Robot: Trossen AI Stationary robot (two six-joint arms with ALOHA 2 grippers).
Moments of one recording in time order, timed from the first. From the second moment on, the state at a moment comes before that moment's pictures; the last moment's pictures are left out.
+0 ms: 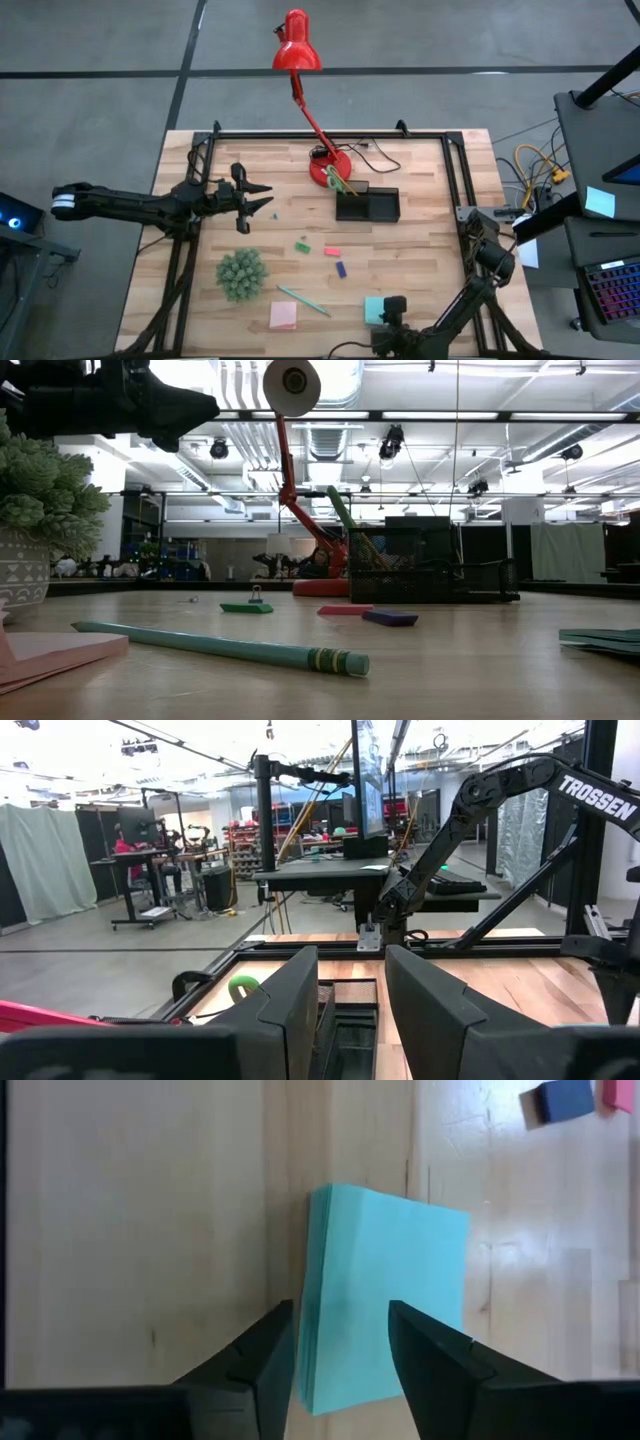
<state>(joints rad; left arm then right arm) 0.07 0.70 0.19 0.69 -0.08 0.08 0.93 2.23 1.67 -1.08 0.49 0.87</state>
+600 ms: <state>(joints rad) 0.07 0.70 0.19 0.69 -0.08 0.08 0.92 2.25 1.67 -1.08 0.39 0.85</state>
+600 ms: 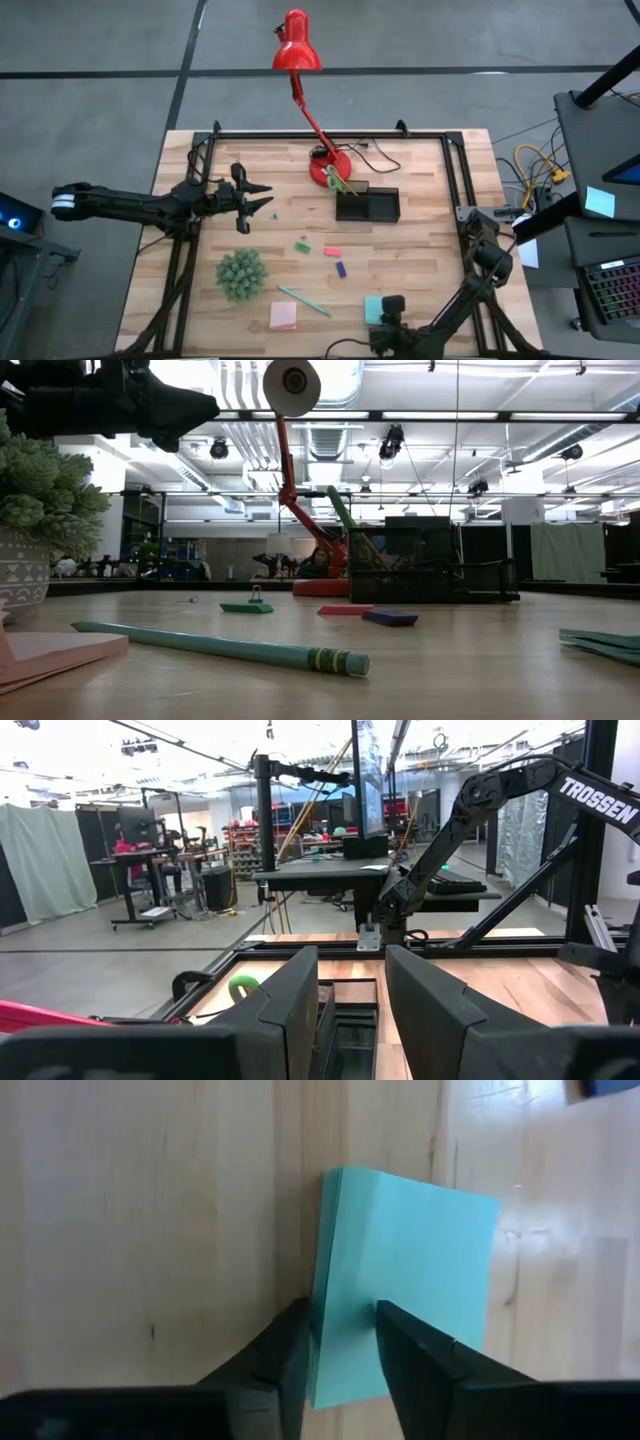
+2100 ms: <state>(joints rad) 0.07 0.70 0.19 0.69 -0.08 0.08 0.91 2.14 1.66 -1.10 0.55 0.85</state>
